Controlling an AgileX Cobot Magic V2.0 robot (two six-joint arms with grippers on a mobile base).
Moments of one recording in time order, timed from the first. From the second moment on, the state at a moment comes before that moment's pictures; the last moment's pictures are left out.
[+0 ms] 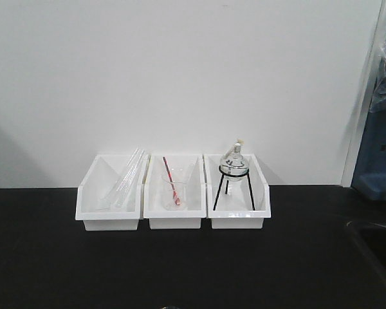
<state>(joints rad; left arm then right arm) -0.13 -0.01 0.03 0.05 0.00 0.09 0.06 -0.01 0.03 -0.04 0.22 0.07</state>
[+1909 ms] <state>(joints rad) -0.13 -0.01 0.03 0.05 0.00 0.09 0.06 -0.01 -0.19 -0.10 -0.07 0.17</state>
